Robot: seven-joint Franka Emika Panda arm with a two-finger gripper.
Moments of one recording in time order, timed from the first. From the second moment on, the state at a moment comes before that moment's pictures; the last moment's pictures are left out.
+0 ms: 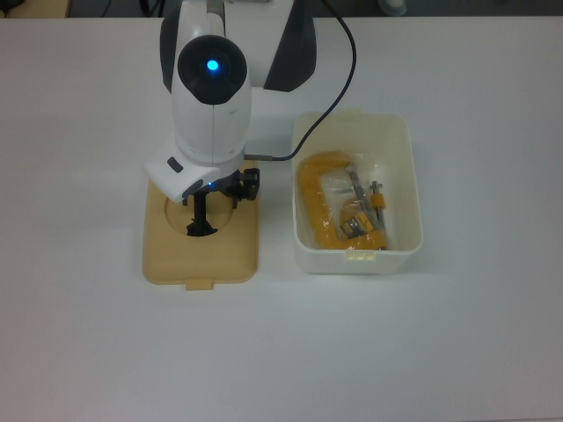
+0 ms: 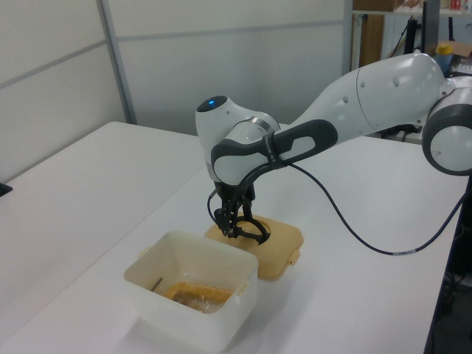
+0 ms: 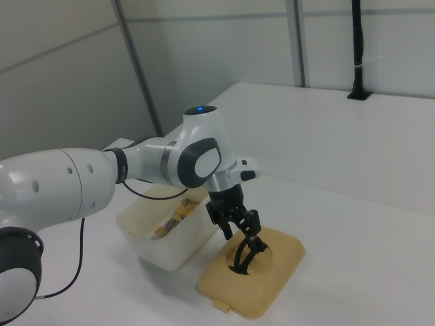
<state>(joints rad) 0.00 0.47 0.06 -1.55 -0.16 1.98 0.08</state>
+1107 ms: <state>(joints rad) -0.03 0.44 0.02 -1.53 -0.16 1.97 0.08</state>
